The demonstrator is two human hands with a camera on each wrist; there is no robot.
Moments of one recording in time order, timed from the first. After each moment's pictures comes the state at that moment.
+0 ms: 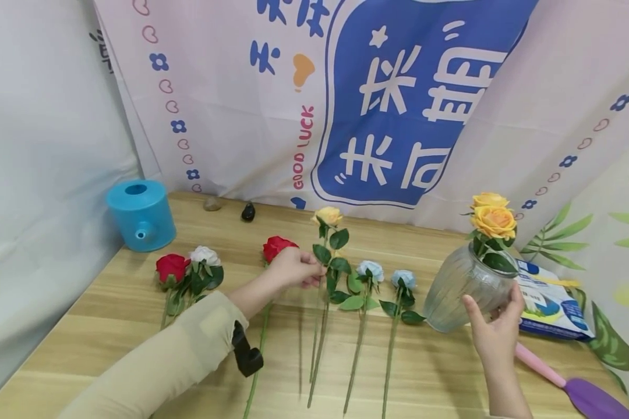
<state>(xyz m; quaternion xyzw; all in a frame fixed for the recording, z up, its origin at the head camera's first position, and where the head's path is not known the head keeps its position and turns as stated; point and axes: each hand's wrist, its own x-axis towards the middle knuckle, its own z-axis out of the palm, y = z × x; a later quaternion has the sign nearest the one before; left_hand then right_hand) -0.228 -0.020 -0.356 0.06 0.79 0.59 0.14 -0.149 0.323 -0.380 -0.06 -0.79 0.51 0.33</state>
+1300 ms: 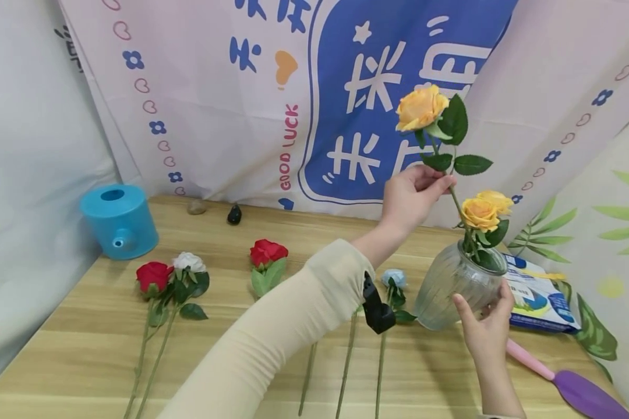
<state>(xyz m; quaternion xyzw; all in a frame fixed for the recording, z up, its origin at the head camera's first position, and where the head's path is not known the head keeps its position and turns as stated) -0.248 0.152 -0.225 0.24 0.61 0.74 -0.11 -0.150 0.325 -0.382 -0.06 -0.80 0.49 0.35</state>
